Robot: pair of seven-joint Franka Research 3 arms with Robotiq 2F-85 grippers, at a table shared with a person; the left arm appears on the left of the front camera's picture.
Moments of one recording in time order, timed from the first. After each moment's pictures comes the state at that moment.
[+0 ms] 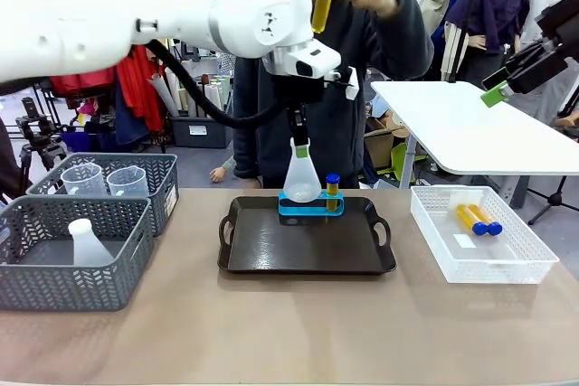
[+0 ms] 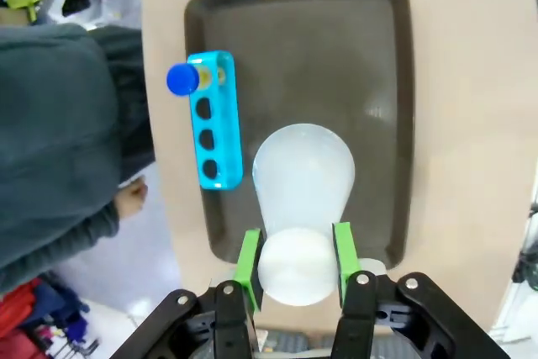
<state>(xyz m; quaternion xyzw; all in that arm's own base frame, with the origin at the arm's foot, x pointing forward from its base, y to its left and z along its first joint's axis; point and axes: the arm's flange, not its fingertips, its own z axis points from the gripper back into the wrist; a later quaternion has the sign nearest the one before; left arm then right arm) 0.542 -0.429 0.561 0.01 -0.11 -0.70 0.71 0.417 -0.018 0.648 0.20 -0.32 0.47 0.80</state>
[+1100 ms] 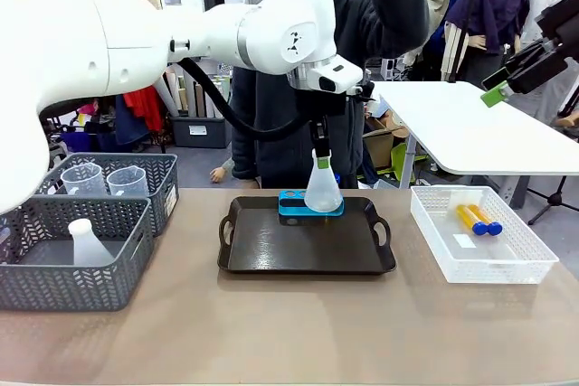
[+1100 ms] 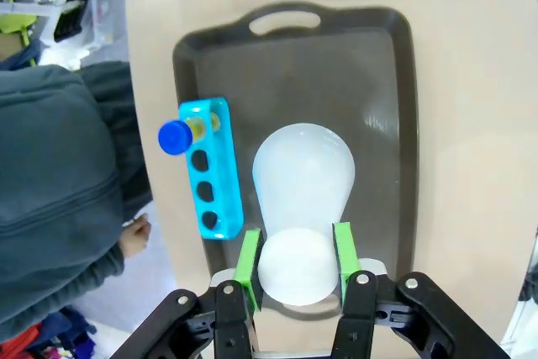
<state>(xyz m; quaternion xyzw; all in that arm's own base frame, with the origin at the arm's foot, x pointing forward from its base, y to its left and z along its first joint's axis) 0.545 -0.468 0.536 0.00 -0.12 -0.71 0.69 0.417 -0.018 0.648 0.20 -0.32 0.47 0.80</state>
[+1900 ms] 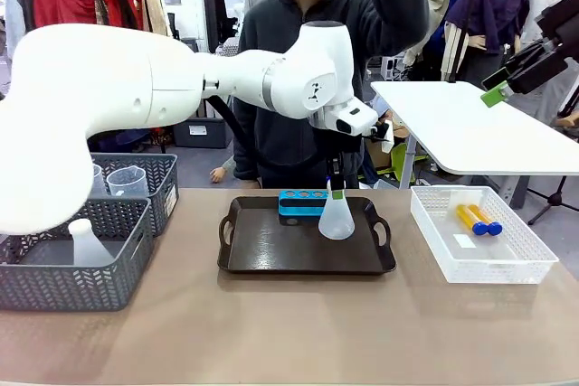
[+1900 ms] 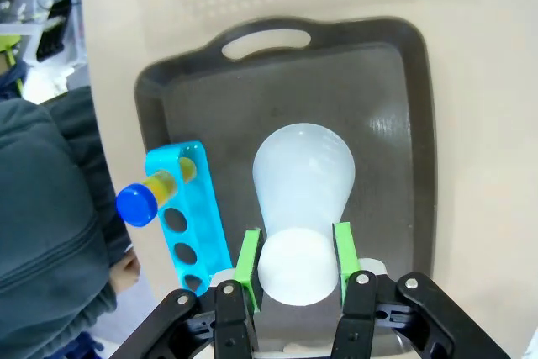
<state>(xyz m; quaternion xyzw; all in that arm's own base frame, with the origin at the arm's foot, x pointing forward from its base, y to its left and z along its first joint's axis) 0.553 -0.503 0.460 0.00 -0.10 -0.73 0.67 0.417 -0.018 0.648 0.20 -0.32 0.47 0.80</state>
